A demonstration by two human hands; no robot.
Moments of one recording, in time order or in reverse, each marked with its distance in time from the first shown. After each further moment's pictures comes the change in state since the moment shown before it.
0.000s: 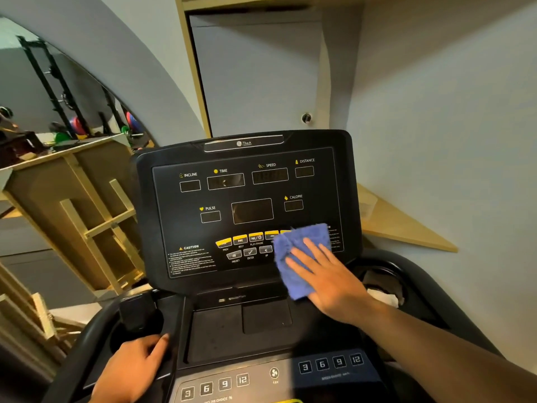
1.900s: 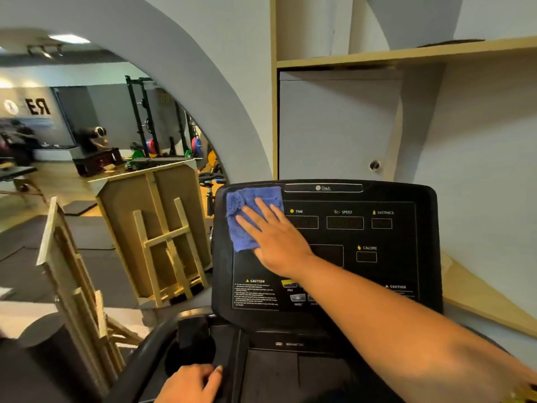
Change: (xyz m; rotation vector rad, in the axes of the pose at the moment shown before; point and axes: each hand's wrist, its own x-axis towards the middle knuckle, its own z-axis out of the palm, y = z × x) left_hand 0.020 -0.010 0.010 0.052 -0.024 -0.032; right_hand 0.274 -0.088 -0.092 0.000 0.204 -0.156
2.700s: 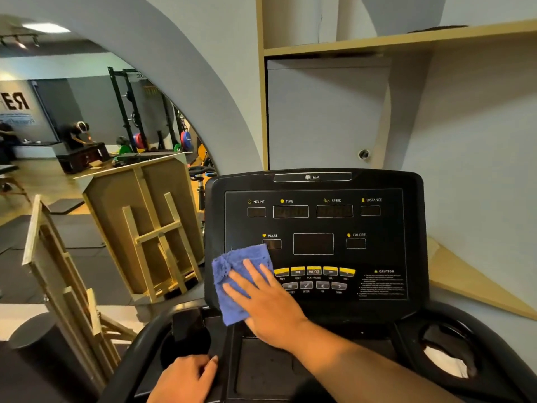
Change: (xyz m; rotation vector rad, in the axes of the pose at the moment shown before) left_hand -0.007 0.001 -0.004 -0.007 0.044 -0.009; right_hand -0.104 -0.087 0.042 0.042 -0.133 -0.076
